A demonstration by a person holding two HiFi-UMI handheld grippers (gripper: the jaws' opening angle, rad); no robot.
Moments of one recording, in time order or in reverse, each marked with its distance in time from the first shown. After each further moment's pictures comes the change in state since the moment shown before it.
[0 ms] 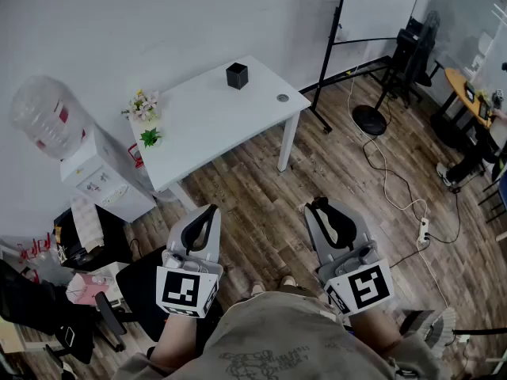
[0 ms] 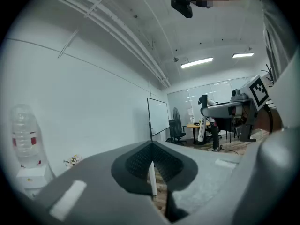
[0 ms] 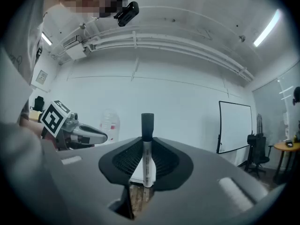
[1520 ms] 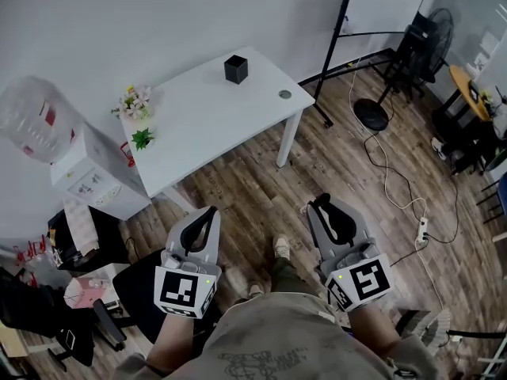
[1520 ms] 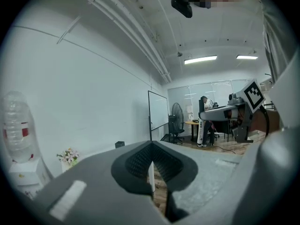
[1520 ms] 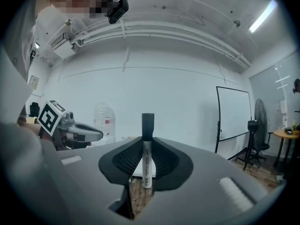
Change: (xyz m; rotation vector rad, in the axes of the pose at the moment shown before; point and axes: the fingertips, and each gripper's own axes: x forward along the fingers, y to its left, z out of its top) left arm 0.056 0.039 -0.032 -0.046 0.063 -0.032; right arm 0.067 -0.036 -0.046 0.090 0.105 -0.013
